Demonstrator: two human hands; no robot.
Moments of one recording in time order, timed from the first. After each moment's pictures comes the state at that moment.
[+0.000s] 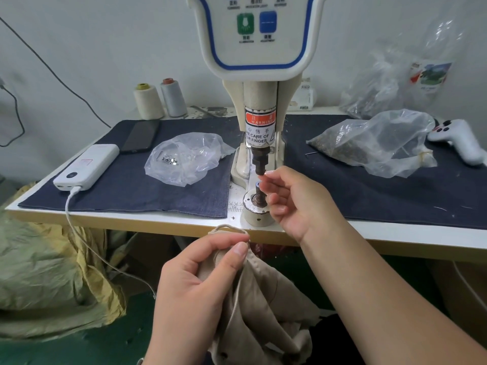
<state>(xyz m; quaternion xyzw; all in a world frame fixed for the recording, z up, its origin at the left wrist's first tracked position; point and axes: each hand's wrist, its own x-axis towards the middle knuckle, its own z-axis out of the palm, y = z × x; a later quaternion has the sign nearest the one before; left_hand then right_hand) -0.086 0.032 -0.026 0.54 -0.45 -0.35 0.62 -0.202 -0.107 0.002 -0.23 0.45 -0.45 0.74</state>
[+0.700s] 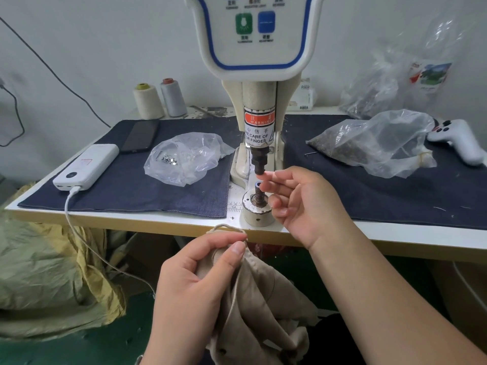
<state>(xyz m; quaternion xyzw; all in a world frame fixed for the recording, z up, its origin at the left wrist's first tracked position) -0.083 0.029 -0.029 0.56 -0.45 -0.34 0.61 -0.213 -0.103 0.004 -0.28 0.42 -0.44 0.74</state>
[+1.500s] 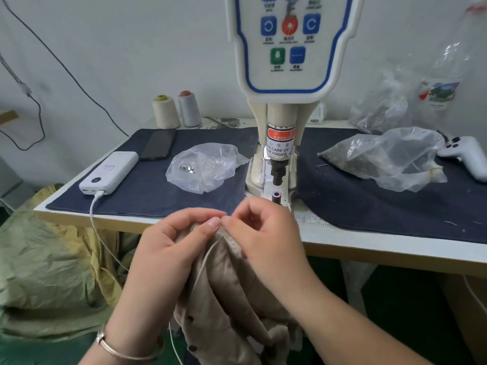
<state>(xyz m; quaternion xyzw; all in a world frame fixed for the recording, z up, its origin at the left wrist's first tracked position) -0.025 0.017 -0.002 0.57 -0.44 -0.38 0.58 -0.163 -0.034 0.006 -0.67 0.41 -0.45 0.42</state>
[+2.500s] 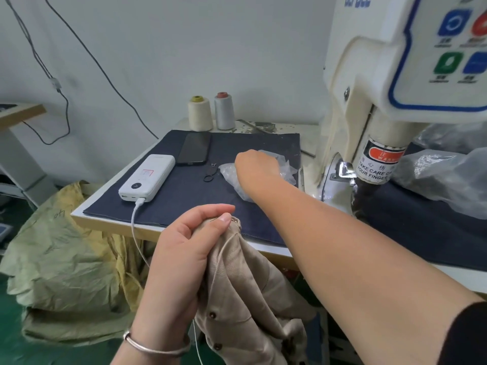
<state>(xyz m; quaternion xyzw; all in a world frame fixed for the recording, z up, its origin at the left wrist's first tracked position) 0.047 -0.008 0.004 0.54 -0.33 -0.43 0.65 -0.009 -0.199 0.022 -0.85 0.53 -0.03 -0.01</state>
